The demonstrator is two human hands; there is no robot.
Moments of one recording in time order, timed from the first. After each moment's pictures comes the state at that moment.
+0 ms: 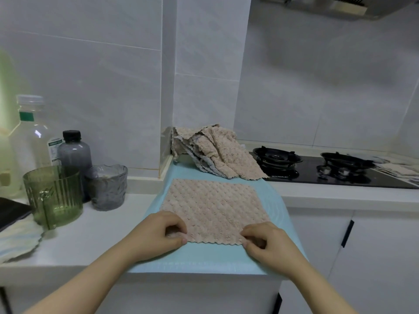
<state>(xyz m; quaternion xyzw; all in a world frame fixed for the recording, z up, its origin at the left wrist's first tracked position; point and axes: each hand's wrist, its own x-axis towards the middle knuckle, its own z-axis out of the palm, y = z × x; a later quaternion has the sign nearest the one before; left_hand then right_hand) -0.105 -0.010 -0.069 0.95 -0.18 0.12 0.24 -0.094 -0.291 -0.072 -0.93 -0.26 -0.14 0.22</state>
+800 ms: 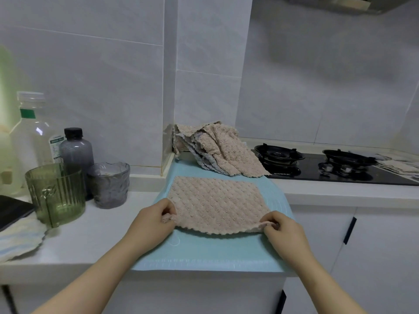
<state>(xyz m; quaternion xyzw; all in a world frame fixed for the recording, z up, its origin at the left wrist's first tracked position) -0.102 -0.006 -0.073 0.91 -0.03 0.18 0.36 -0.089 -0.290 -0.067 -0.91 -0.06 -0.16 0.37</state>
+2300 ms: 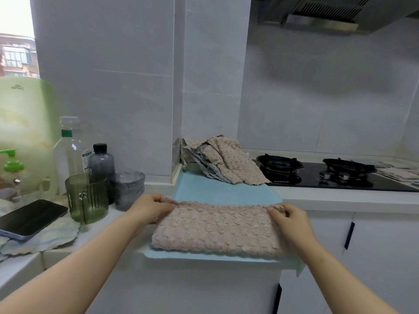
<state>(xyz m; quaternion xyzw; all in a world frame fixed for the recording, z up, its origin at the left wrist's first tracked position) -0.129 0.005 -0.019 0.83 0.10 0.08 0.54 -0.107 -0.304 -0.040 -0.83 -0.03 -0.18 0.53</state>
